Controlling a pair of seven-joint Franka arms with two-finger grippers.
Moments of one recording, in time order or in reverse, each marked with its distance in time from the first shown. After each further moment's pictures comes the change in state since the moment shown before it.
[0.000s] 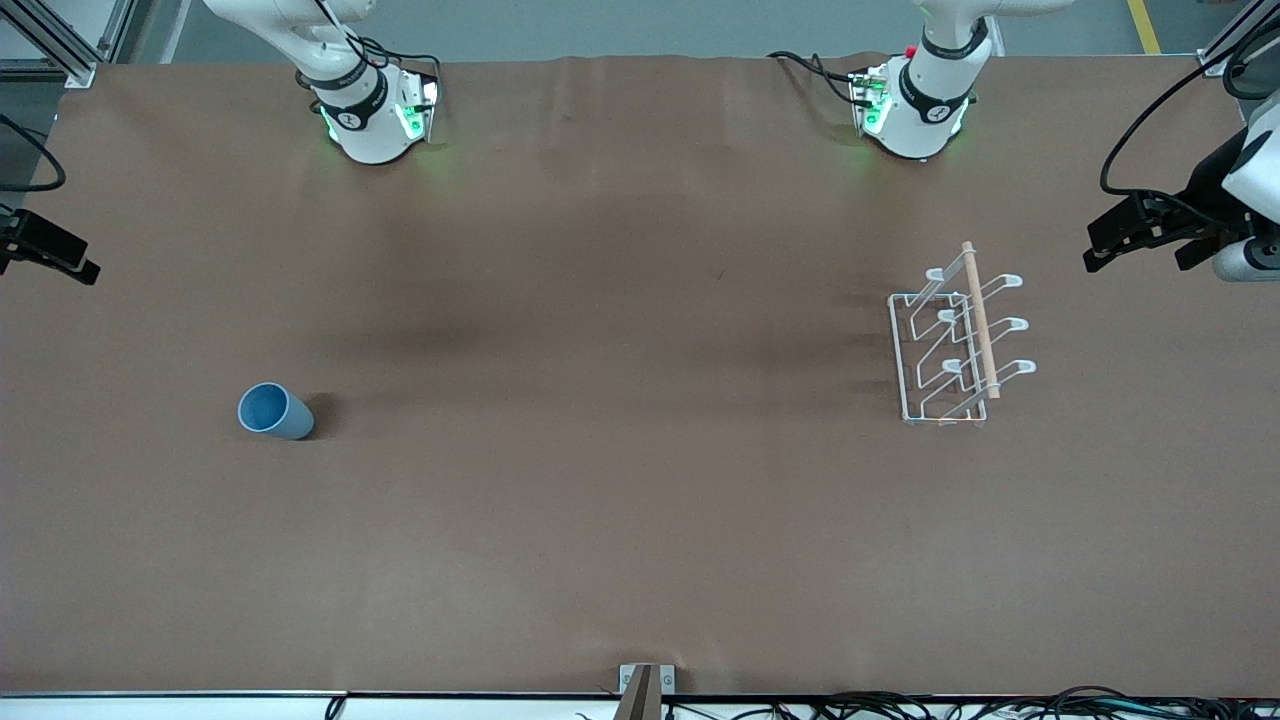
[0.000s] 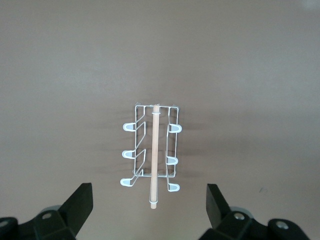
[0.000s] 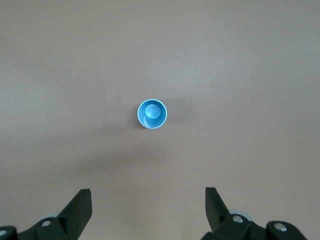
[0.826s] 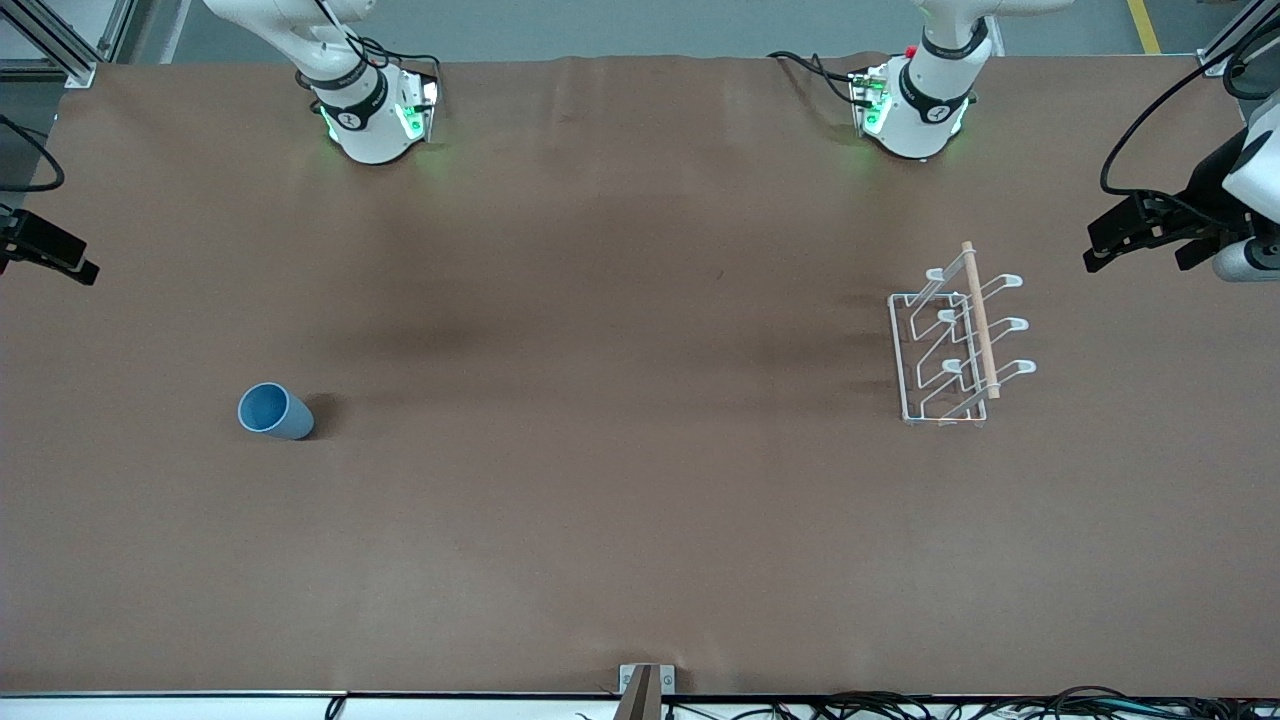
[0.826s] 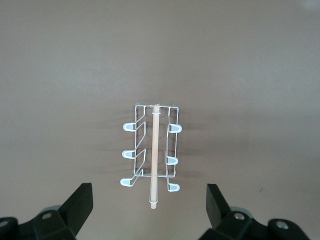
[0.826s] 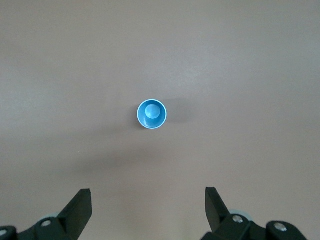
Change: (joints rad) left arm 0.000 0.000 0.000 0.000 0.000 0.000 -0.001; right arm 0.000 0.001 -0.002 -0.002 0.000 0.002 -0.003
